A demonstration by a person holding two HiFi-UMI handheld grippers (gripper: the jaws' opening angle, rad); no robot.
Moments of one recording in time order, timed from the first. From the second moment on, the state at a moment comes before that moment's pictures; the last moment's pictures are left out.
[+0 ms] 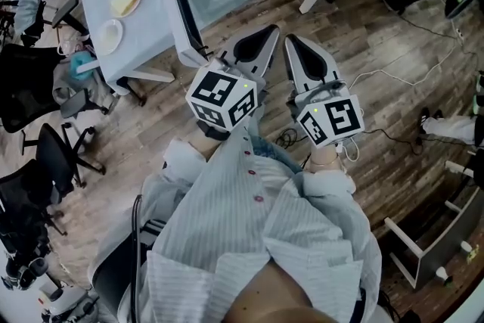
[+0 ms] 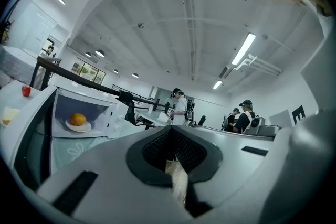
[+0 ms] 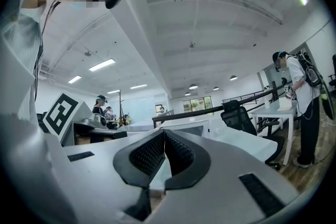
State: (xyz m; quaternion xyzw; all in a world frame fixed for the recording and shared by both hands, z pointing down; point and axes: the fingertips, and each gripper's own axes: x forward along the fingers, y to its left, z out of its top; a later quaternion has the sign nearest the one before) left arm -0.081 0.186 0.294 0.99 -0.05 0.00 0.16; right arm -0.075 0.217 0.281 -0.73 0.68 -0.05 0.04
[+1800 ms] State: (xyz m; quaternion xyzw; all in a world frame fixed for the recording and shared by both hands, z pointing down) left arm 0.054 -0.044 0.309 0.95 -0.24 -0.04 0.19; right arm 0.084 -0.027 0.303 -0.61 0.79 -0.09 0.03
